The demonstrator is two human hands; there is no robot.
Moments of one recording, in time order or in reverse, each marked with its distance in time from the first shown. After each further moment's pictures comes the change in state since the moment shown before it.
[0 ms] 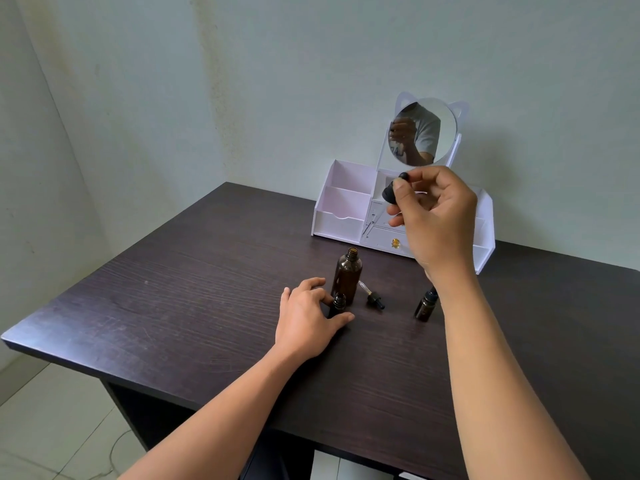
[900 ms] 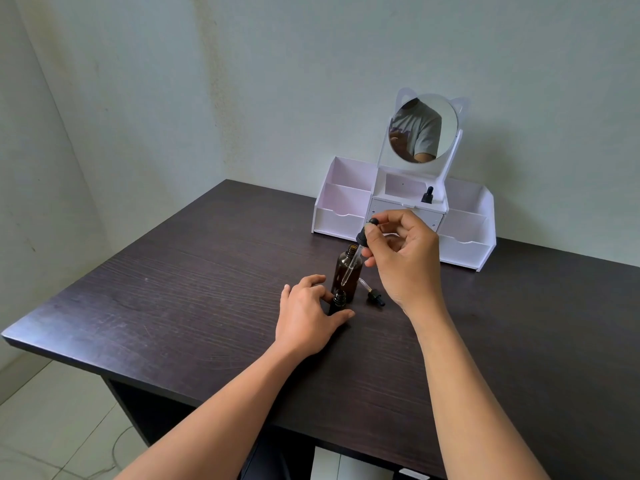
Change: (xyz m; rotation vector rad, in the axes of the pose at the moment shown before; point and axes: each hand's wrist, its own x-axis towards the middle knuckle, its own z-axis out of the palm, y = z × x) left_hand 0.002 0.000 0.001 0.030 -0.012 -0.010; right_hand -0.045 0.026 0.013 -0.032 -0.119 0.140
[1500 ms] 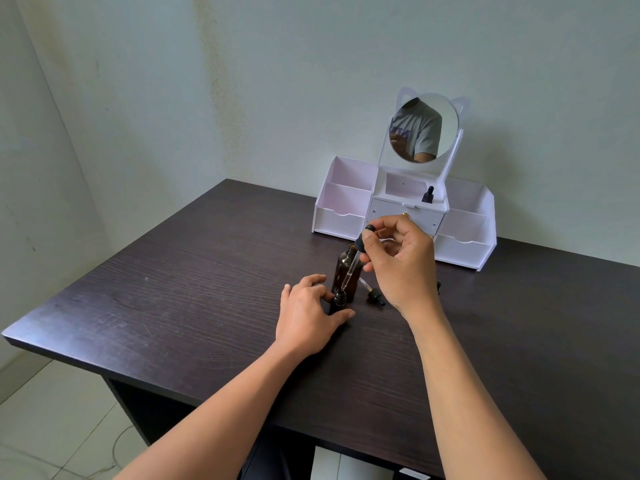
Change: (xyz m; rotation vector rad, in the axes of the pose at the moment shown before) left_hand 0.000 -0.001 0.000 0.001 0.000 0.009; right_hand -0.002 0.010 0.002 -0.001 -0.019 0.030
